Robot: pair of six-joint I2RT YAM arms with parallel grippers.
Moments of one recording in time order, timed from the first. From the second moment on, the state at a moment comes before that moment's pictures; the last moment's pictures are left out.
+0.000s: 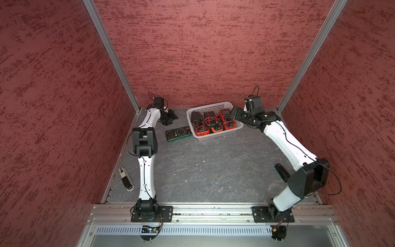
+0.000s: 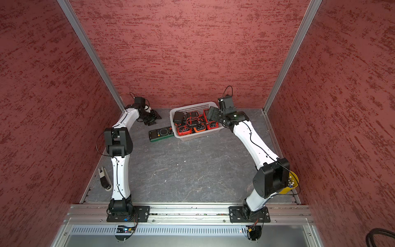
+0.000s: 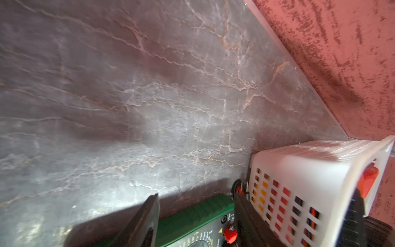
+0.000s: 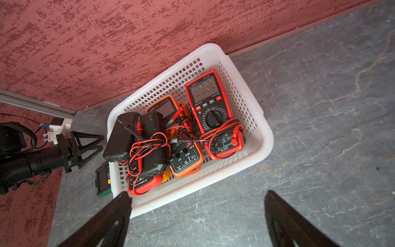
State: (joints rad) left arm 0.04 2.45 2.20 -0.87 0.43 -0.52; right arm 0.35 1.63 1.62 -0.69 0.05 0.59
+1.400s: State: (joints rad) left arm -0.19 1.93 1.23 -0.55 0.31 -0.66; right arm 0.48 1.49 1.20 -0.64 0.02 0.70
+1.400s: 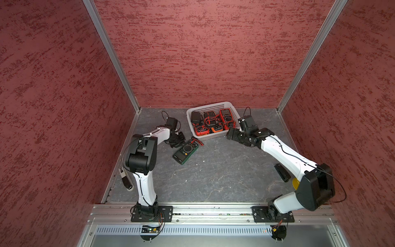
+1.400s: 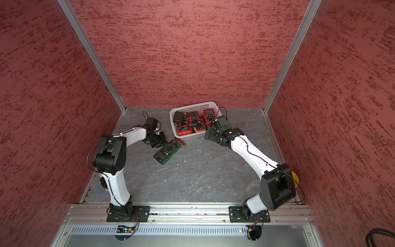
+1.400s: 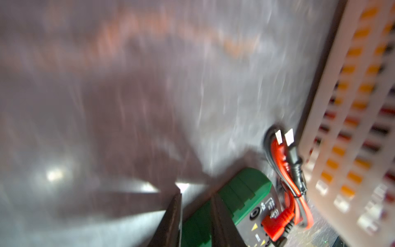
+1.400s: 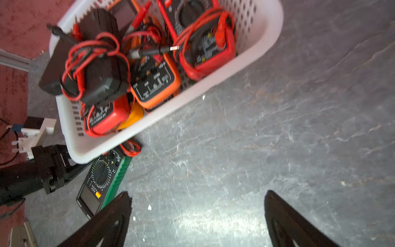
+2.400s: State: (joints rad) left arm -0.39 1.71 1.00 -0.64 0.61 -0.72; right arm 0.82 1.73 1.24 -0.64 -0.07 0.86
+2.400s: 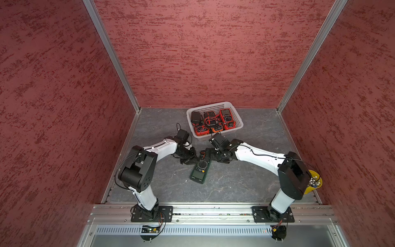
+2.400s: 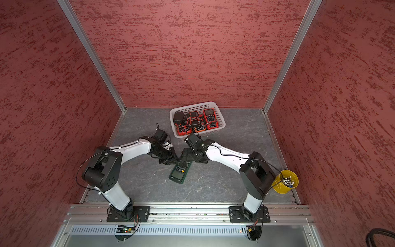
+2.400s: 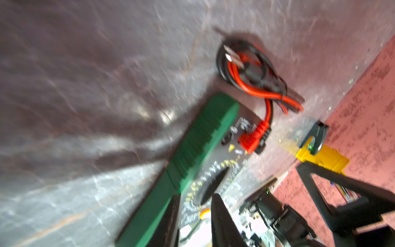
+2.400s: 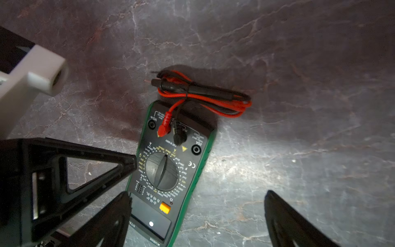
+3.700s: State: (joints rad) left arm -0.40 1.52 0.80 -0.73 0.62 -0.56; right arm 0.88 2.02 1.50 -0.85 -0.14 0.85
